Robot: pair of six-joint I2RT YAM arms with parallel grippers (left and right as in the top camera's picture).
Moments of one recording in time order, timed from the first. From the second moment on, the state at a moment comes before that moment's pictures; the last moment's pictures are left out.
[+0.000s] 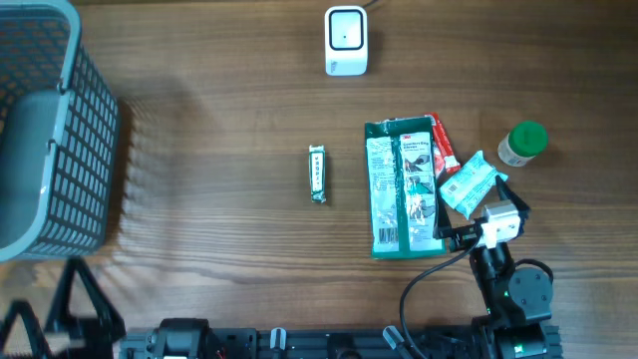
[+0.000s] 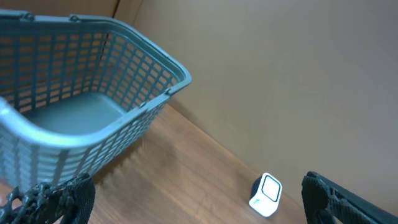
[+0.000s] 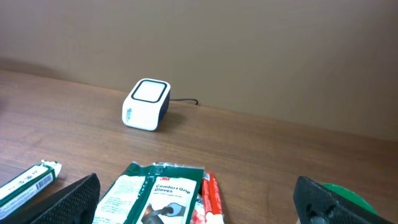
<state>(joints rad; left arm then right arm) -0.04 0.35 1.42 -1.22 -0.34 -0.60 0.15 0.02 0.01 0.00 -0.03 -0.12</state>
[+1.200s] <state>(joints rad) -0.02 0.01 0.02 0.24 -0.07 -0.60 0.15 0.02 0.01 0.00 -0.03 -0.12</state>
